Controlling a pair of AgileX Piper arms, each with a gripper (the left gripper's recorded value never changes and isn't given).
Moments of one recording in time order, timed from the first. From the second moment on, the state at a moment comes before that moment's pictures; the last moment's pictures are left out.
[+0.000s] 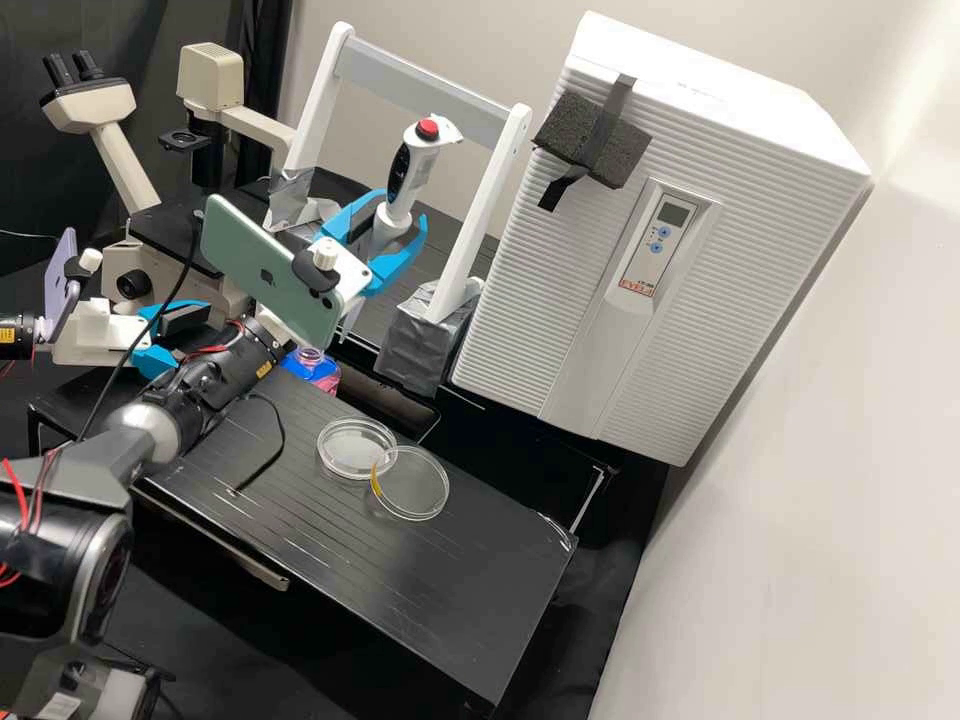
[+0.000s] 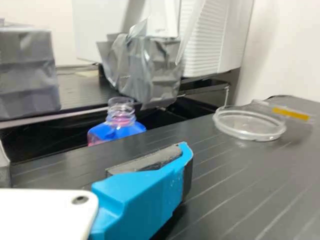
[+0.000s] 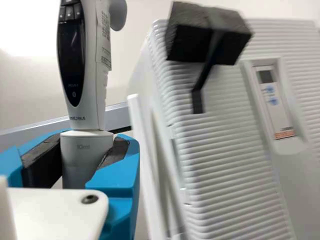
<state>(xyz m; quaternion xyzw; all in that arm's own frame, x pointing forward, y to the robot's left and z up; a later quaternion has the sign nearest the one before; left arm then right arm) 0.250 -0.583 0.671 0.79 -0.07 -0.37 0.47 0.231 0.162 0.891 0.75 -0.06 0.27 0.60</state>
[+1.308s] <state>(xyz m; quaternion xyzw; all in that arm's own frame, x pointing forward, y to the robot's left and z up) 0.233 -0.610 0.670 0.78 -0.11 -0.41 0.46 0.182 0.114 0.908 0.72 -0.09 0.24 0.65</state>
